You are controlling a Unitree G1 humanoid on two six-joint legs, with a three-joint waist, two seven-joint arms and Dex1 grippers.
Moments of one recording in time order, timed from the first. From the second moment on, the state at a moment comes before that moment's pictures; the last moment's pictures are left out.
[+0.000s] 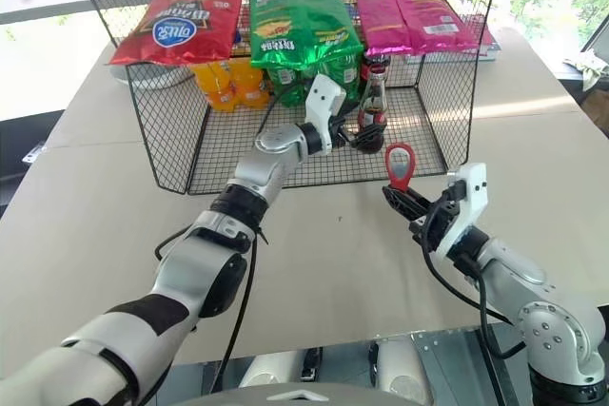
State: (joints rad) left arm -1.06 0.06 -0.14 0.90 -0.20 0.04 -0.61; right arm 0.02 -0.44 -0.22 -0.69 1.06 0.84 0.24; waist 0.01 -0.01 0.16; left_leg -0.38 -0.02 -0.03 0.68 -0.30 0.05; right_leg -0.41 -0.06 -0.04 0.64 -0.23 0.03
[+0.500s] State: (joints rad) left arm -1.13 0.00 -0.08 1.07 -0.12 -0.11 -0.67; right arm 0.06 -0.46 -0.22 -0.73 1.07 0.80 0.19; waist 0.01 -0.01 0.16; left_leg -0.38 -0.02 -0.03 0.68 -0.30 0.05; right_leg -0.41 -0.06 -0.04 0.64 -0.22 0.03
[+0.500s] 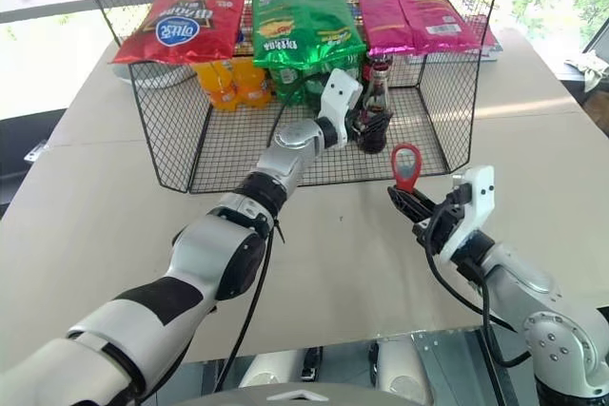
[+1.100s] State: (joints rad) left arm -0.62 0.29 -0.12 -0.05 -0.34 0.49 -0.94; right arm 0.02 -0.51 -0.19 -0.68 0.97 0.75 0.23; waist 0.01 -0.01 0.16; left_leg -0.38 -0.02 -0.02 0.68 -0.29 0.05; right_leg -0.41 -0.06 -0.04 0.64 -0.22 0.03
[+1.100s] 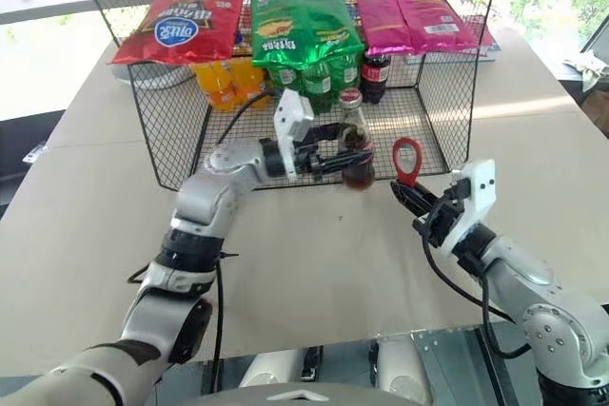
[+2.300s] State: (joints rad) left arm -0.44 0.43 -0.12 -0.18 -0.38 0.42 -0.94; right arm -0.22 -0.60 0.13 -0.59 0.28 0.45 0.40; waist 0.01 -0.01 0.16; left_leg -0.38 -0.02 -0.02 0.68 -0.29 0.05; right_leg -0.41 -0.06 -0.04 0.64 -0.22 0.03
